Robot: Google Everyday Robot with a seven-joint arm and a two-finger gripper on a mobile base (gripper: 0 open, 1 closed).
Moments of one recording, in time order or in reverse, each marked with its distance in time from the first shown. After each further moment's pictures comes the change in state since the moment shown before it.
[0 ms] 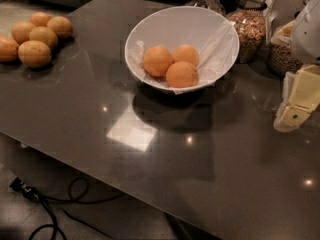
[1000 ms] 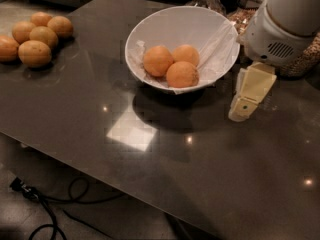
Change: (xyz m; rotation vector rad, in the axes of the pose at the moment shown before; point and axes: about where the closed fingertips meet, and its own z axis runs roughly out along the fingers) arm -0.053 -0.018 0.038 -0.002 -0.055 0.005
